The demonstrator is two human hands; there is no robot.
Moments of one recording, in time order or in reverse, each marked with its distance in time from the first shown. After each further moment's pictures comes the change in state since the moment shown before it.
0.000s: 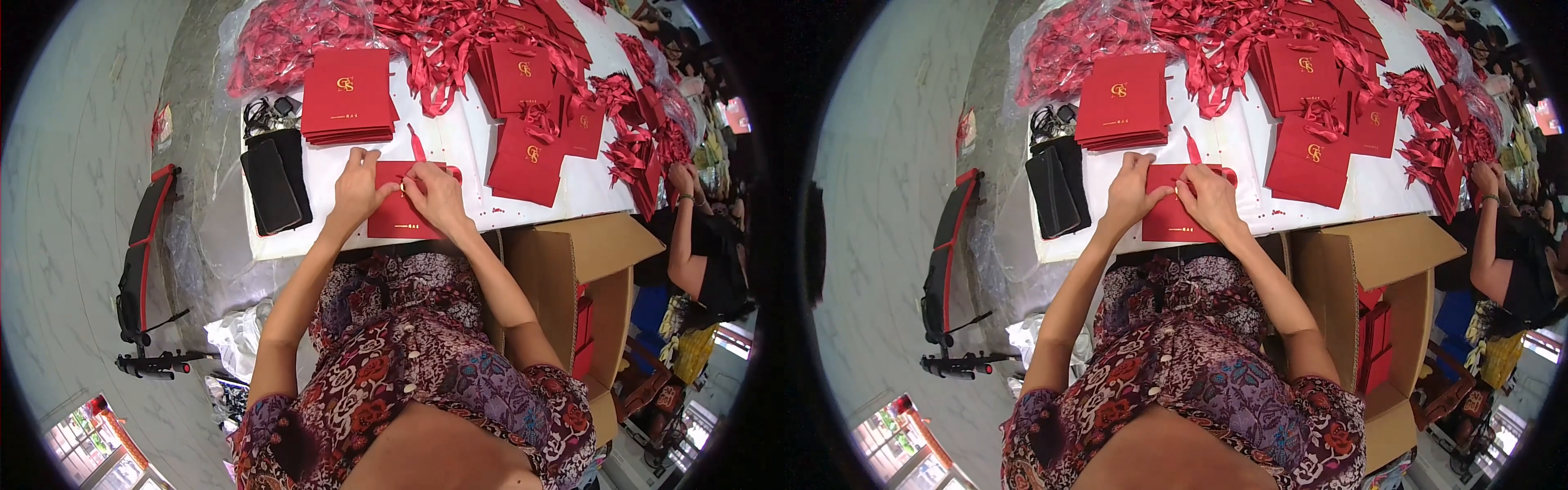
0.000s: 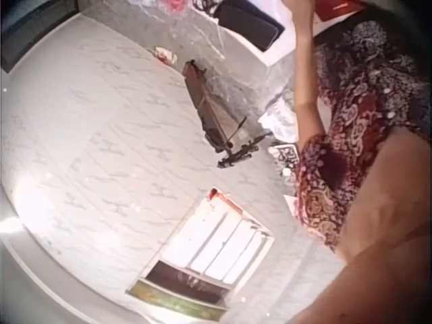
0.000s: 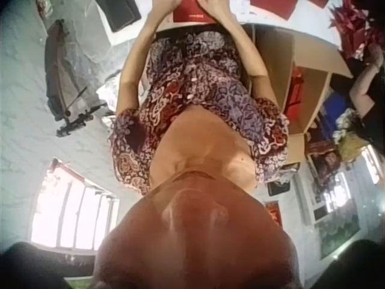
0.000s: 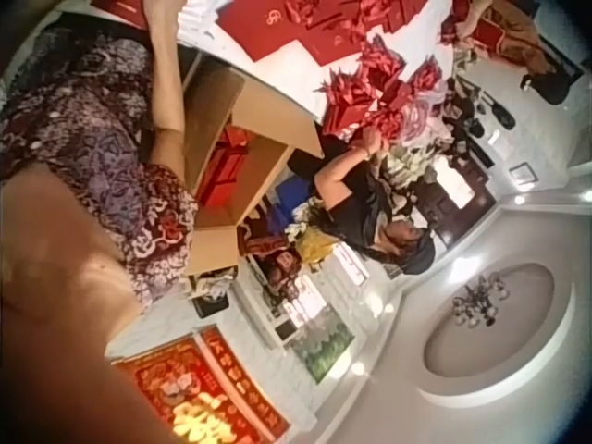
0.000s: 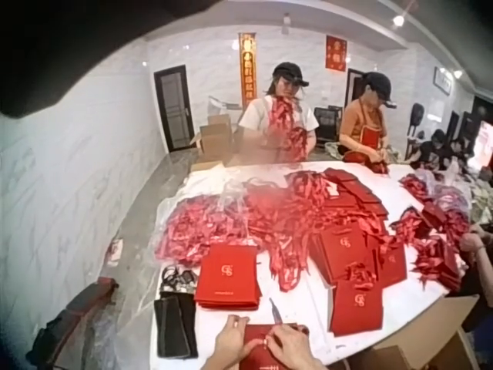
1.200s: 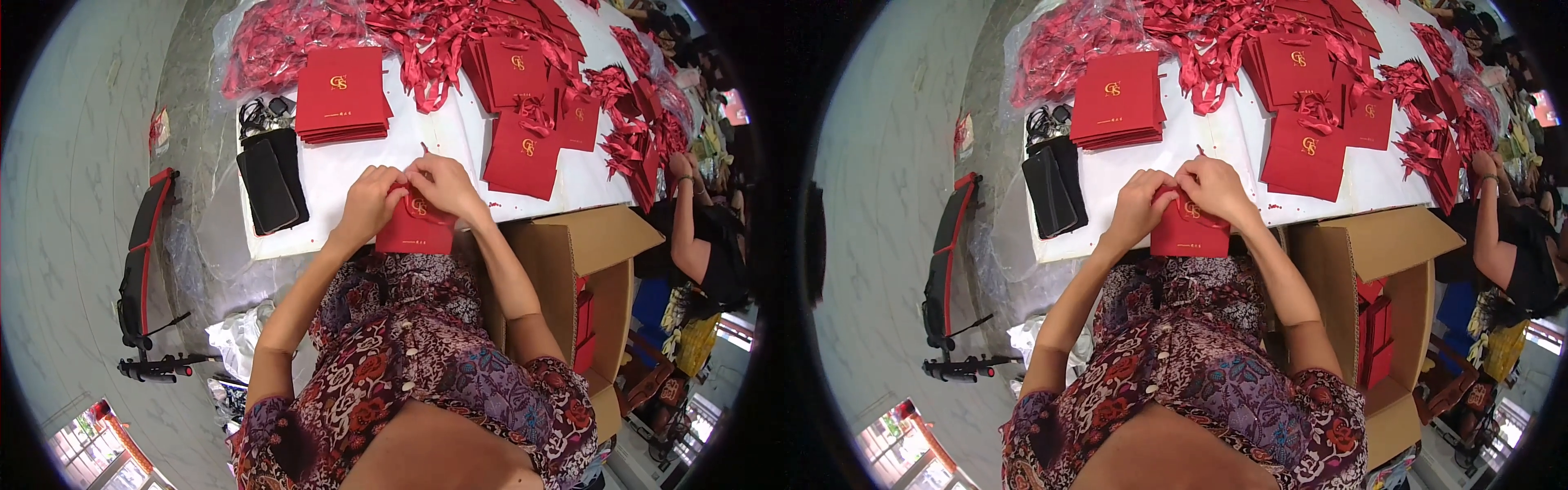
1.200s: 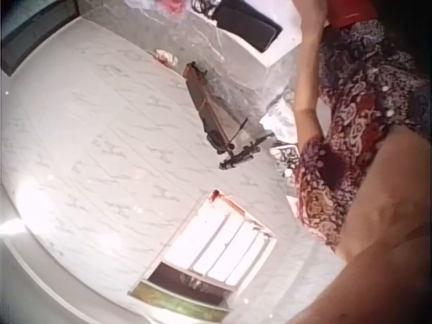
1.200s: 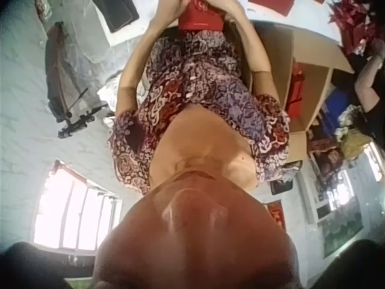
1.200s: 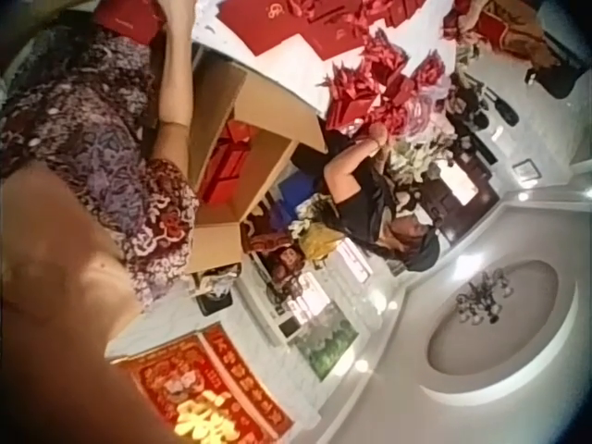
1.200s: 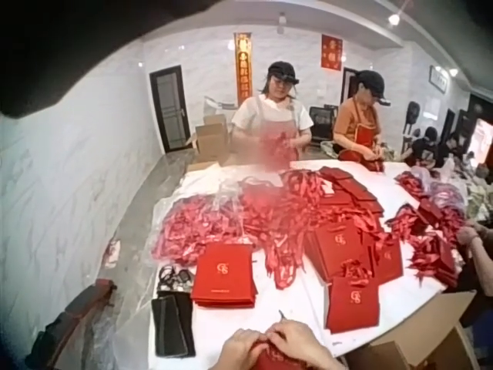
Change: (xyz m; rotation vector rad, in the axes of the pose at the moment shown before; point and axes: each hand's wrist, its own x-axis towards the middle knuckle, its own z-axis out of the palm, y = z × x) left_hand -0.011 0.037 -0.012 -0.229 0.027 0.224; right_hand 0.020 -0.014 -0.038 0.069 -0.258 0.115
